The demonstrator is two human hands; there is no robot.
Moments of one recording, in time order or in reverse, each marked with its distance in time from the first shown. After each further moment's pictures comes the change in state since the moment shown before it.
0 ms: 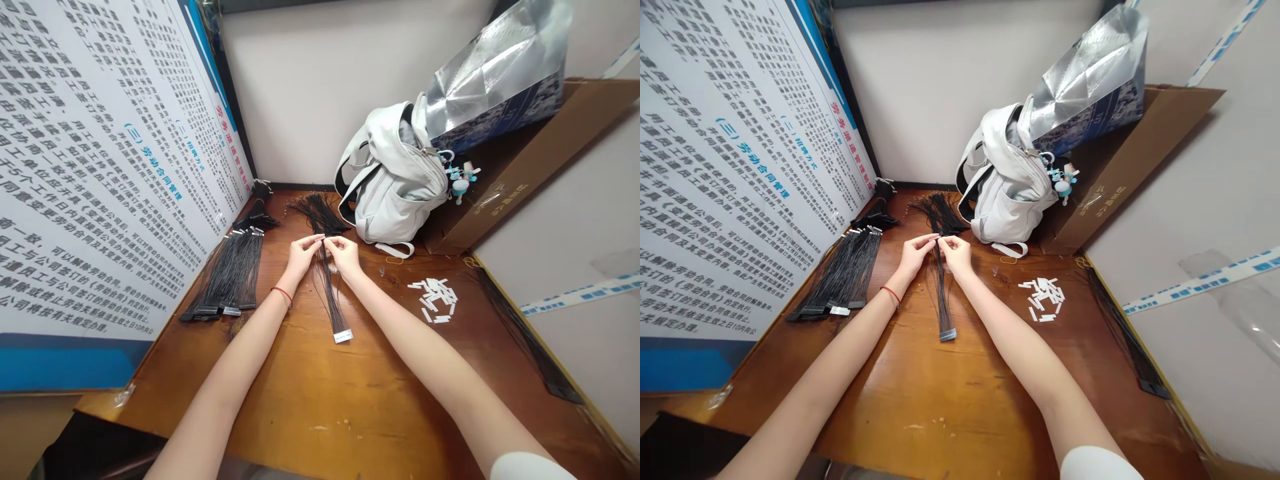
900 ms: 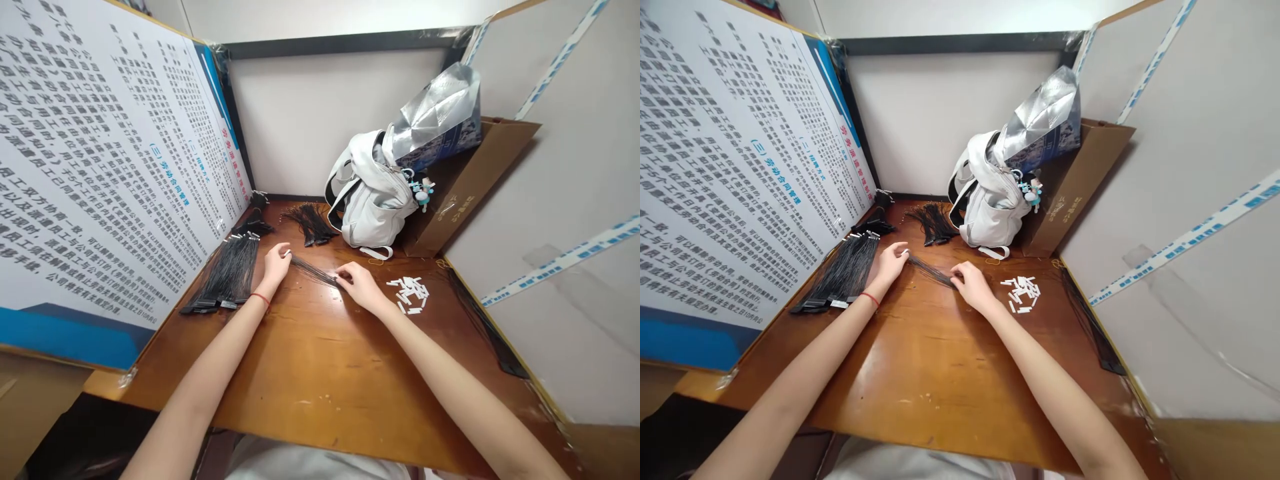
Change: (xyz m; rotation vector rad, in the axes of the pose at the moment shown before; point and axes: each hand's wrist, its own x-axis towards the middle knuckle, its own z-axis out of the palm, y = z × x) left_hand -0.021 0.013 -0.035 0.485 0.241 -0.034; right_hand -0.075 -0.050 -0.078 -0.854 -0.341 -0.259
